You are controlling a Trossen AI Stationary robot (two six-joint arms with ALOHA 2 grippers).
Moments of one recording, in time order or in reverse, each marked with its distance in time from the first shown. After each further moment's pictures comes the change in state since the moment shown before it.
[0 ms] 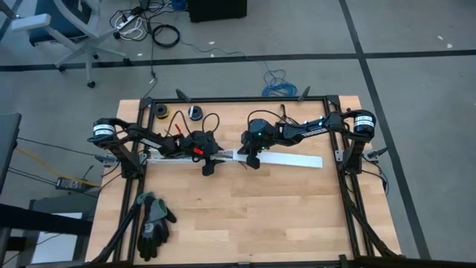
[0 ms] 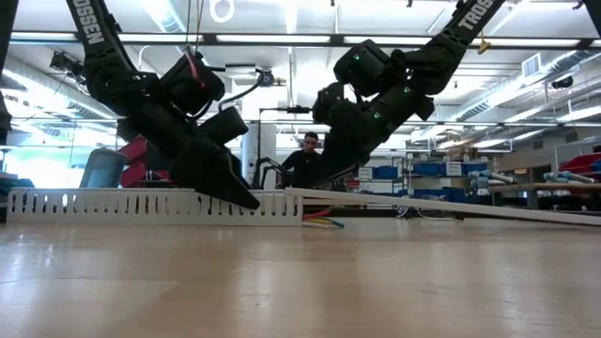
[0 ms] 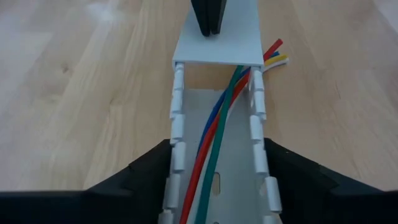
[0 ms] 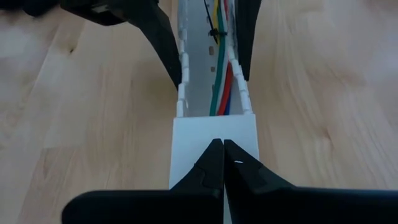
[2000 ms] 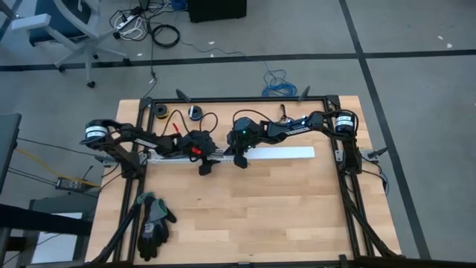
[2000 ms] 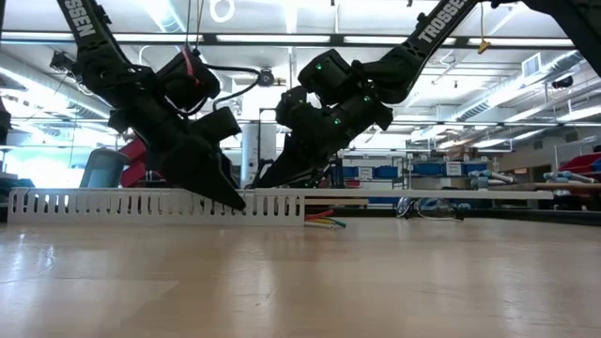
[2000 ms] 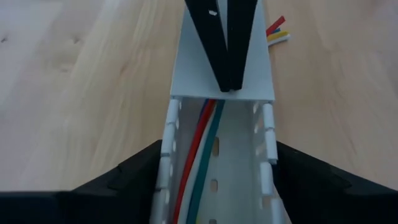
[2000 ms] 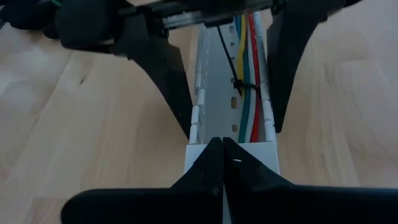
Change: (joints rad) left arm 0.000 -0.091 -0.011 -0.126 -0.022 -0.030; right arm -0.002 0.204 0.246 -0.036 -0.114 -0.045
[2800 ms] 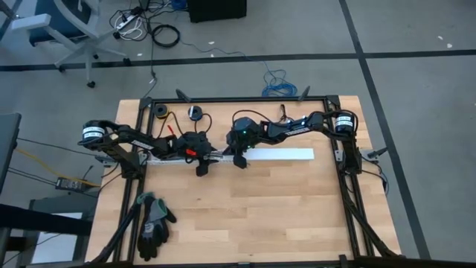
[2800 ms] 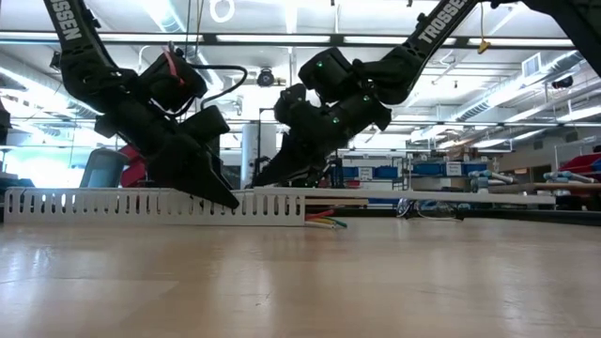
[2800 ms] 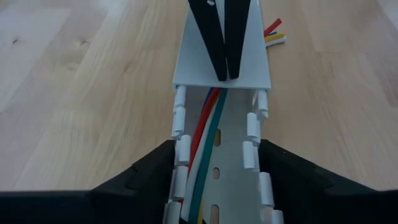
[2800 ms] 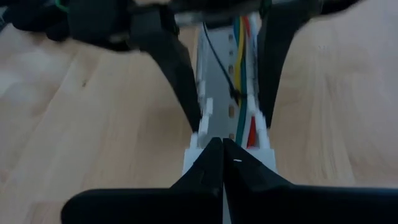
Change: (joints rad) left arm 0.000 -0.028 -0.087 0.123 0.003 -0.015; right arm 0.001 0.000 -0.003 0.062 0.001 0.001
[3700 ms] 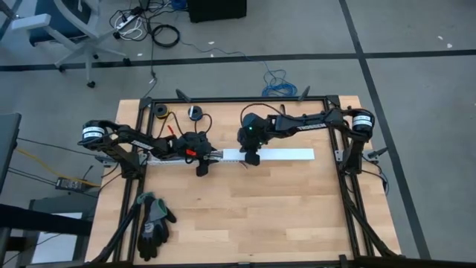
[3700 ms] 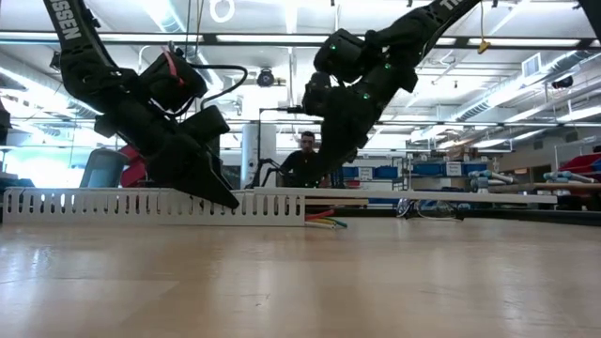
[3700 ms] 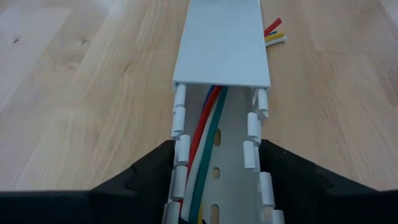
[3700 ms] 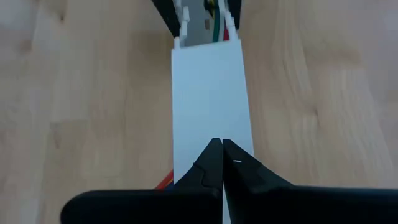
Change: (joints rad) left arm 0.000 0.000 0.001 -0.008 -0.012 -0.002; right arm -0.010 -0.186 -0.001 -0.481 0.114 -0.015
